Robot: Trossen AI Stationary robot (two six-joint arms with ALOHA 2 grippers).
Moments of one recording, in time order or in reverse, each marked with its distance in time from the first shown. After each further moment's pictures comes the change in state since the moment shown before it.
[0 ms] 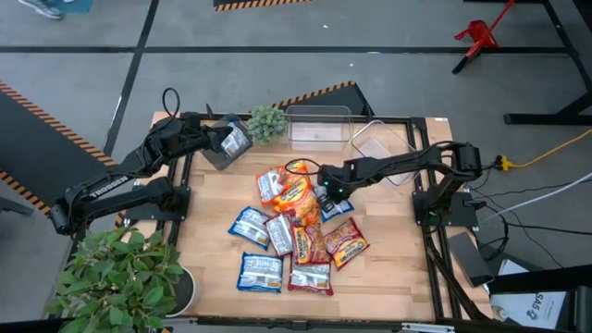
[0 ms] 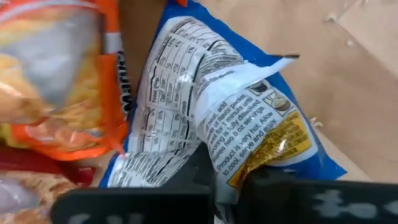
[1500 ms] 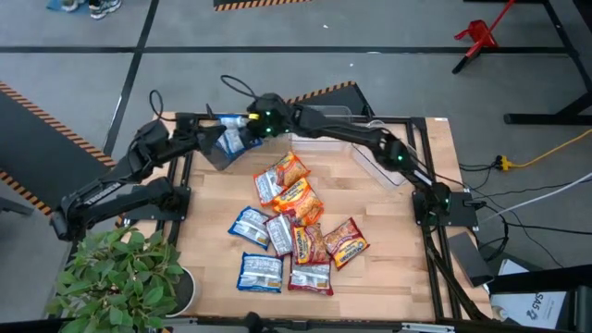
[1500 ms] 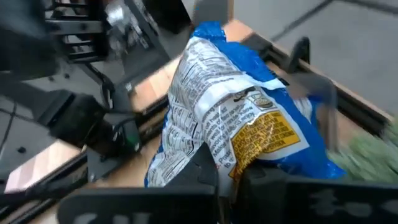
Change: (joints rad) left arm 0.000 -0.126 0.000 0.002 0.033 0.007; right arm -0.212 0.689 1.311 0.209 -0.097 -0.333
